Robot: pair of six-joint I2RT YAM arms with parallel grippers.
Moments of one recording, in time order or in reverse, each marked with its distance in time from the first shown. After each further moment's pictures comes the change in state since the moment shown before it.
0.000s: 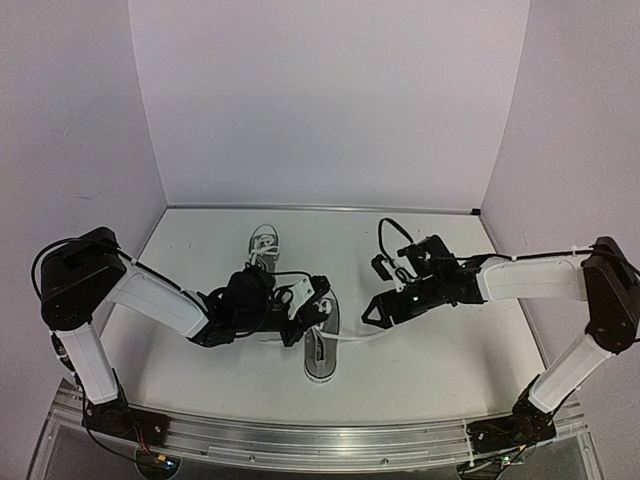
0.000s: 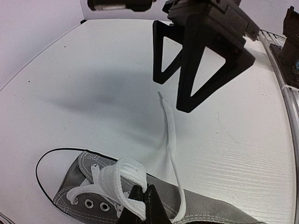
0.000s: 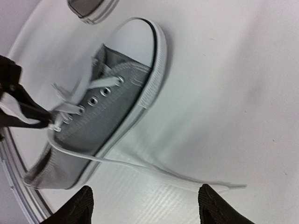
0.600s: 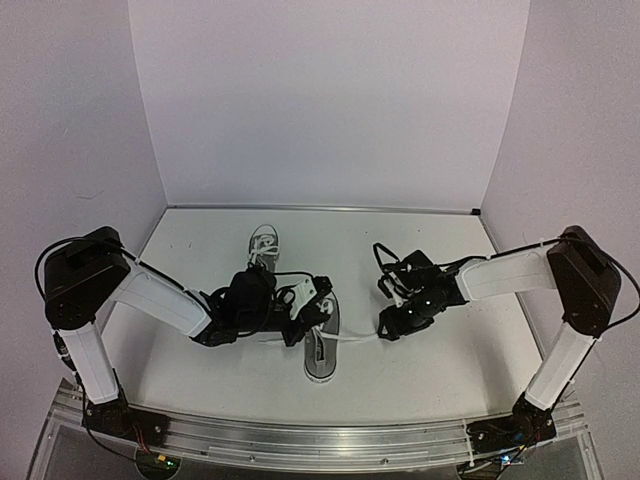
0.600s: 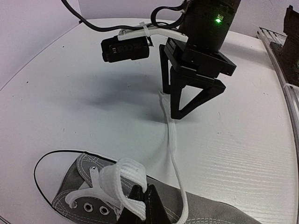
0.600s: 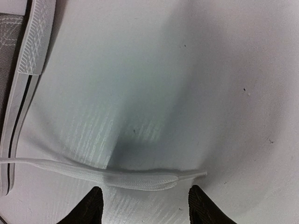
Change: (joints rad) left arm 0.000 0.019 0.016 -0.001 0.005 0.010; right arm 0.000 0.166 0.038 -0.114 0.197 0.028
